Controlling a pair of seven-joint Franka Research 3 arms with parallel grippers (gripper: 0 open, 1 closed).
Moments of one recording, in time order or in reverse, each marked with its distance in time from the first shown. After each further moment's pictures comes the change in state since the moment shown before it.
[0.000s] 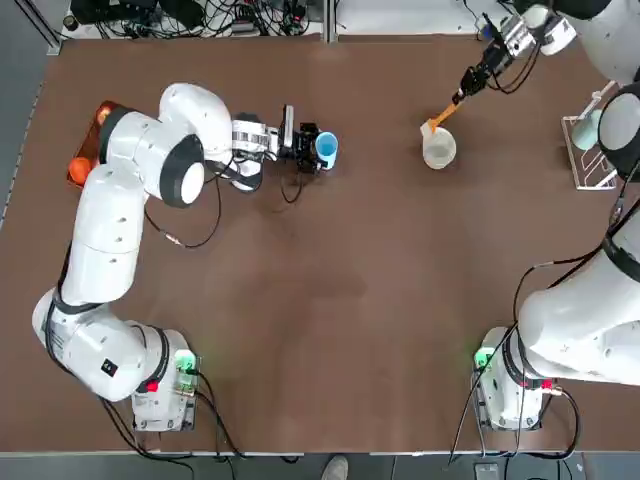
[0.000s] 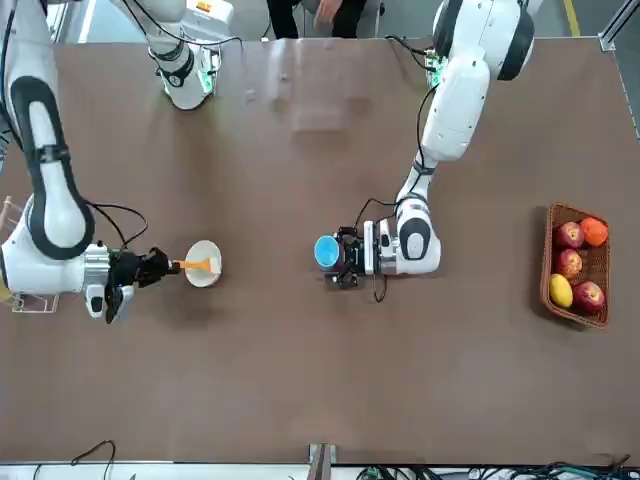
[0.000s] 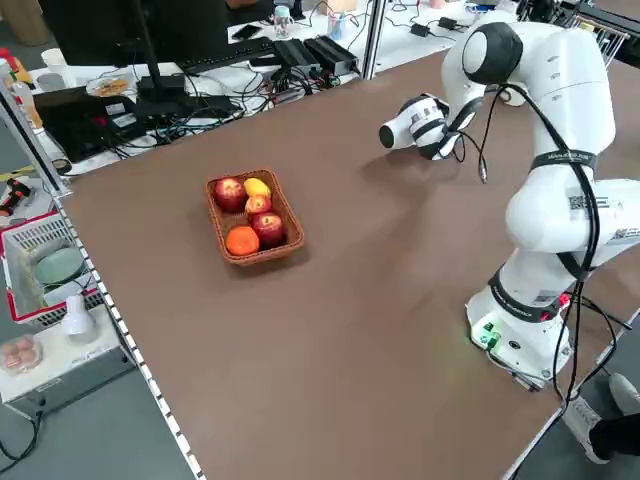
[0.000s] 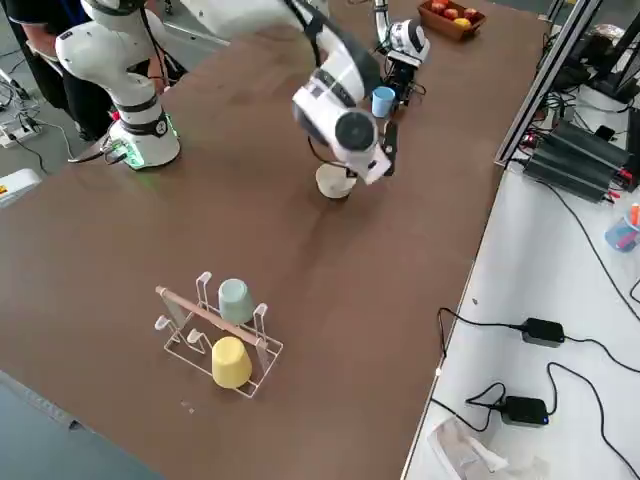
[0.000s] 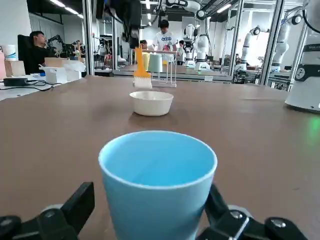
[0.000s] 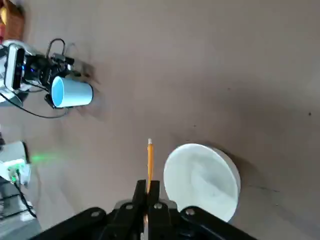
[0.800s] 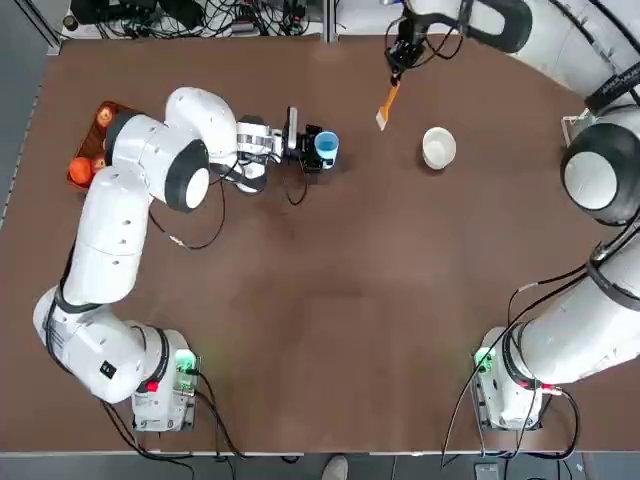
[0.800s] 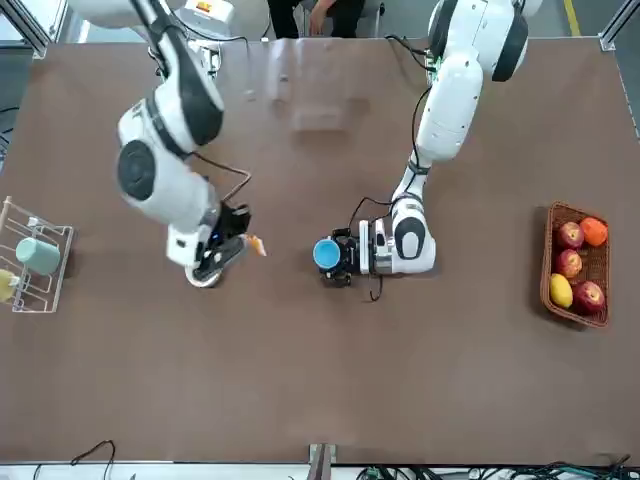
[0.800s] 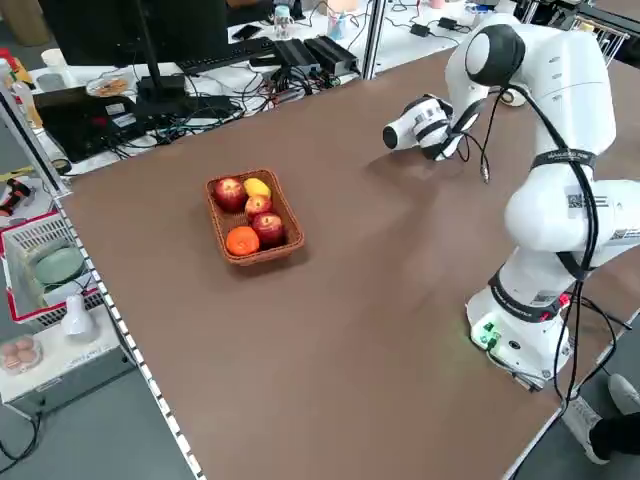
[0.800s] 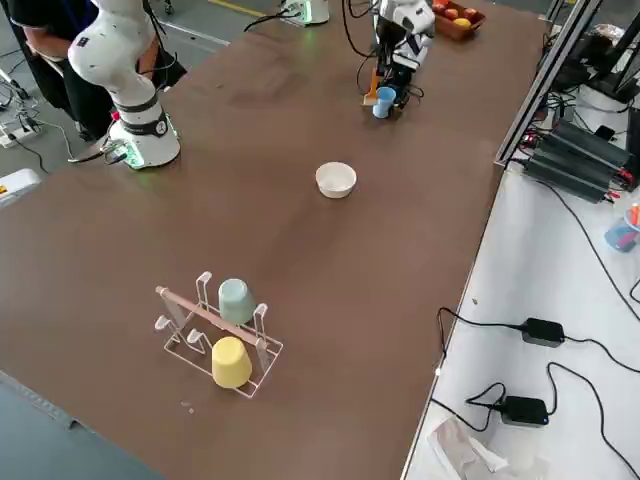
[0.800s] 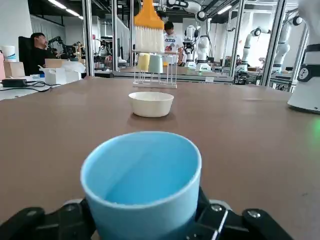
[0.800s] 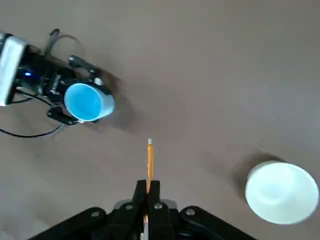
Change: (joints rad) left arm -0.033 0.018 0.017 0.020 -0.033 0.000 0.000; right arm 0.522 -0.107 0.006 0.146 -0.416 0.054 0.674
